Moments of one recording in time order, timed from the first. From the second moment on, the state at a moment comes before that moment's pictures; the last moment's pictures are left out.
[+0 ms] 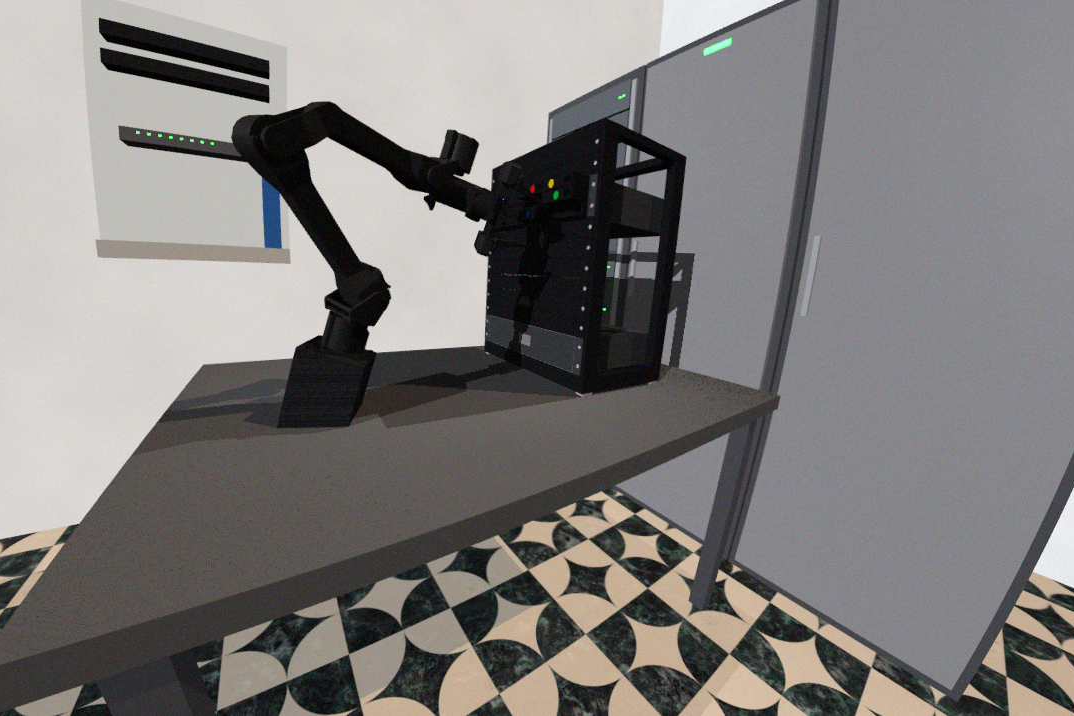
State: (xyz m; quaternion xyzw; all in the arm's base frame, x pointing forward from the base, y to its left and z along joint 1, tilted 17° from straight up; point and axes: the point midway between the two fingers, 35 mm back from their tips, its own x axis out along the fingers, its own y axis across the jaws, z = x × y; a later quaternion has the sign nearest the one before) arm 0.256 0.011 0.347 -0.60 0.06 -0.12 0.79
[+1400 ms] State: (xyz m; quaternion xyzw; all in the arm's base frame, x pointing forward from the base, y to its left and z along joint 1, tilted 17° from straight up) arm 0.220 0.070 0.394 -0.73 -0.08 -0.10 0.68
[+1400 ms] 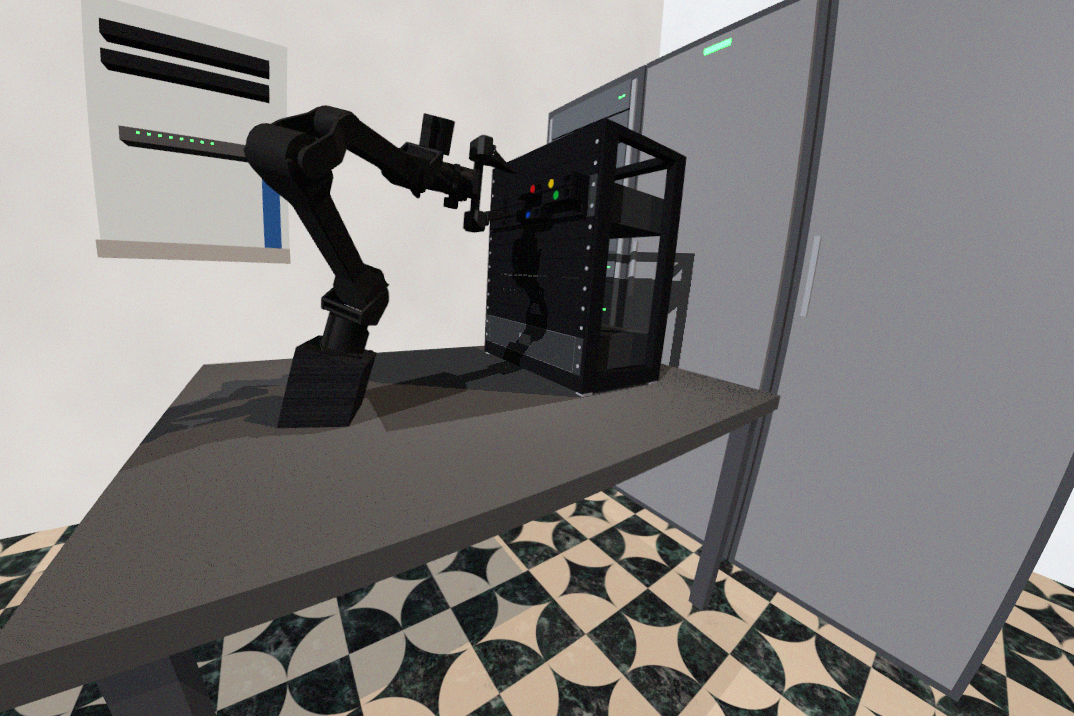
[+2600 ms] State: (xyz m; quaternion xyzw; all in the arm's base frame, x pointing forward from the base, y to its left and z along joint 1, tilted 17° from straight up) arm 0.213 0.076 0.399 -0.74 -0.09 -0.10 0.66
